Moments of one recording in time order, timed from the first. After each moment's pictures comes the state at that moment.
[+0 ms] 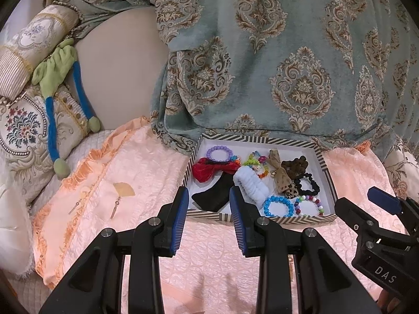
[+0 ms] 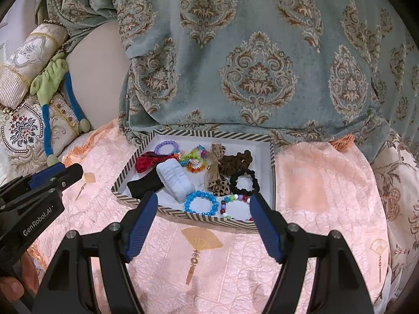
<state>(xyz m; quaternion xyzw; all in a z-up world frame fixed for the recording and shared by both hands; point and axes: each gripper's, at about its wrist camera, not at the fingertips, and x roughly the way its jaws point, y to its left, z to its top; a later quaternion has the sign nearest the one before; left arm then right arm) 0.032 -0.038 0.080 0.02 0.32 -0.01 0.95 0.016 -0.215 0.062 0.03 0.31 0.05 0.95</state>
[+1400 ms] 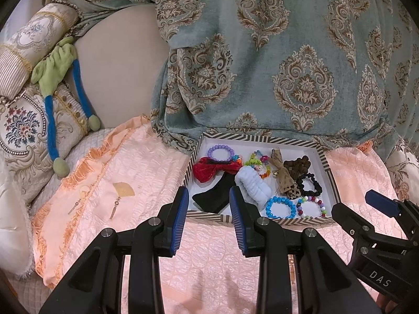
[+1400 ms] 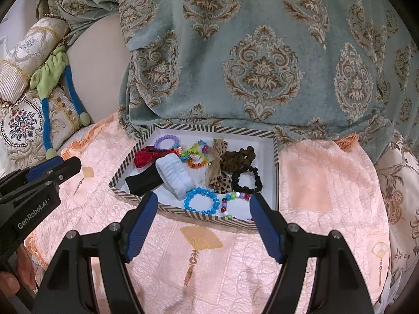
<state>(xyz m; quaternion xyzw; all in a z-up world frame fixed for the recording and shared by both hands) 0.038 -0.035 0.077 0.01 0.32 -0.01 0.95 0.025 -0.213 0.060 0.03 0.32 0.06 0.94</state>
